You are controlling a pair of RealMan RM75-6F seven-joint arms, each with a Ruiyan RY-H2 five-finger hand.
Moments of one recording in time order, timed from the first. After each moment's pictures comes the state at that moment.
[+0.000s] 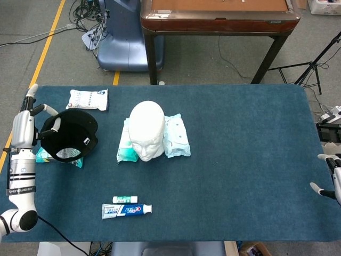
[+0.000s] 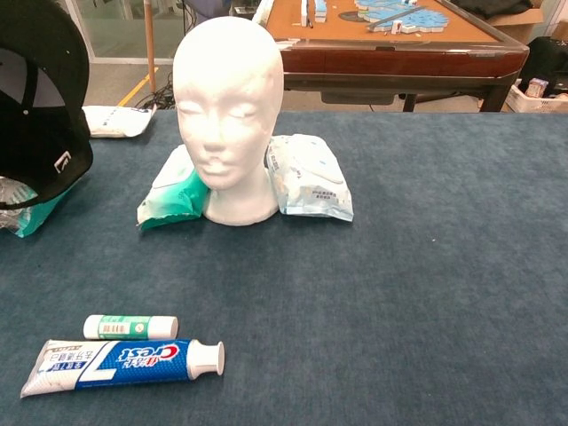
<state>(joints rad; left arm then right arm) -0.51 -1.26 -0.42 -1.47 1.12 1.26 -0.25 0.06 -0.96 0.11 -1.68 -1.32 1.43 -0.14</state>
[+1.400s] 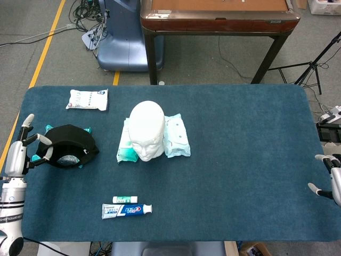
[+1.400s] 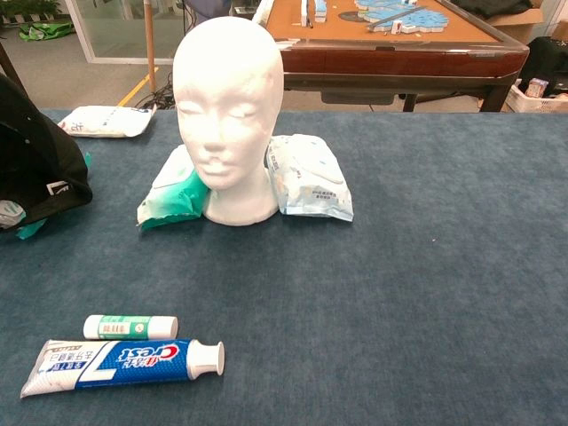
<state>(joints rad) -0.33 -1.34 -0.22 -1.25 1.37 1.41 -0.63 0.06 -0.97 0.10 -1.68 -1.32 1.42 -0.15</state>
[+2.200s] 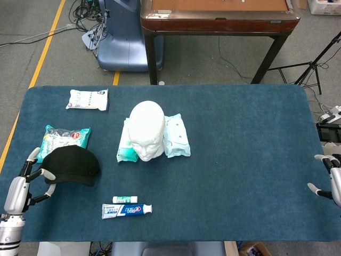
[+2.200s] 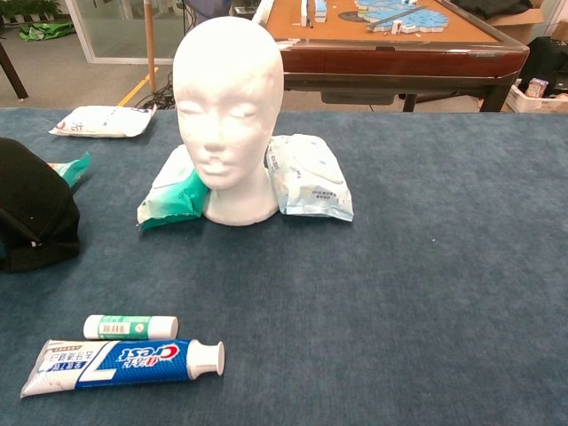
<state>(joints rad) -0.14 -1.31 -0.04 -1.40 1.55 1.61 -0.56 0.06 -0.97 0.10 -1.68 -1.33 1.43 -0.16</state>
